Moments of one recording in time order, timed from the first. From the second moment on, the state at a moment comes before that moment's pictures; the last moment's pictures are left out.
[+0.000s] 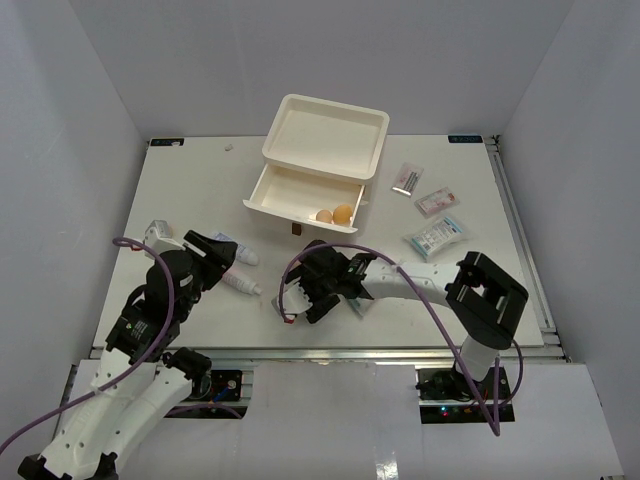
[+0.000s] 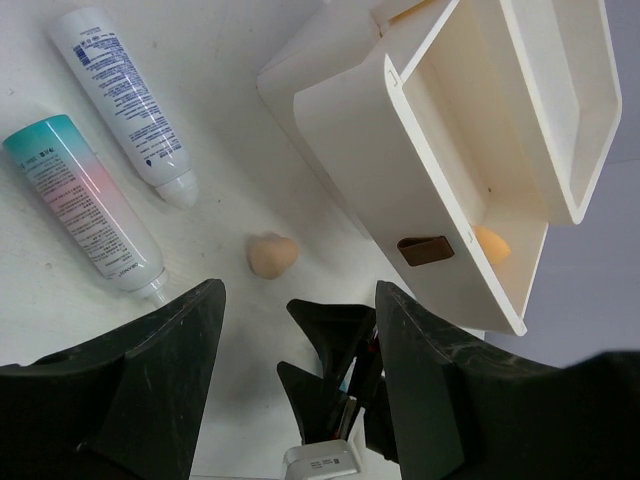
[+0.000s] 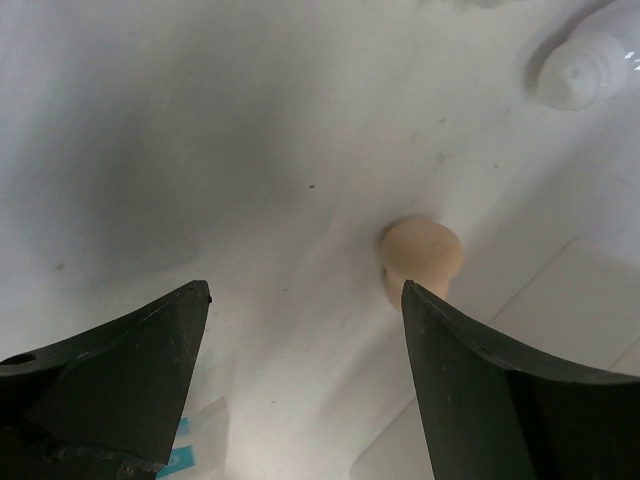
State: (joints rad) left arm -0.48 0.53 0.76 -0.64 -0.35 -1.02; right arm 1.07 1.71 1.06 -0.28 -0.17 -1.23
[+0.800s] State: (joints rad) left arm -0.48 0.49 0.76 -0.68 -0.35 -1.05; right arm 1.00 1.99 1.28 -0.19 -0.08 -1.31
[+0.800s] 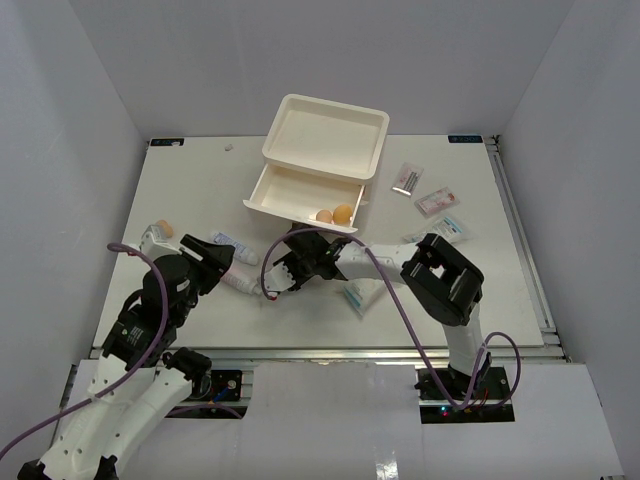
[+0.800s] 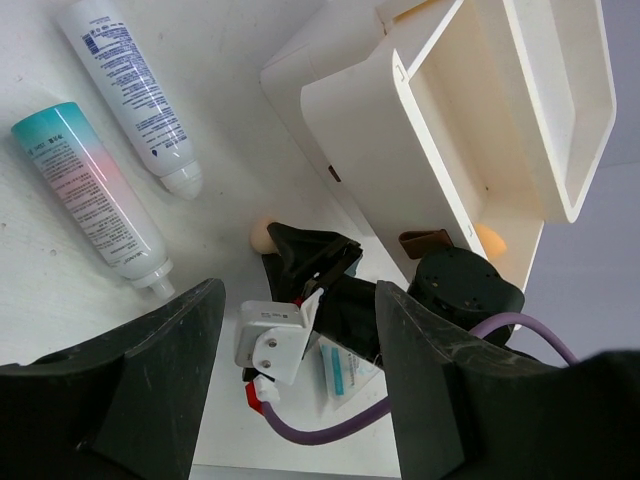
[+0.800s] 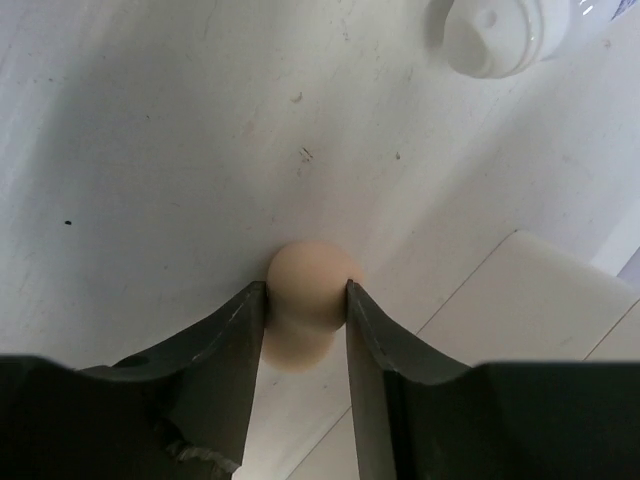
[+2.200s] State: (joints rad) left arm -0.47 0.81 0.83 -0.58 -0.34 -0.97; right arm 0.69 1.33 1.41 -0.39 -0.62 -0.80
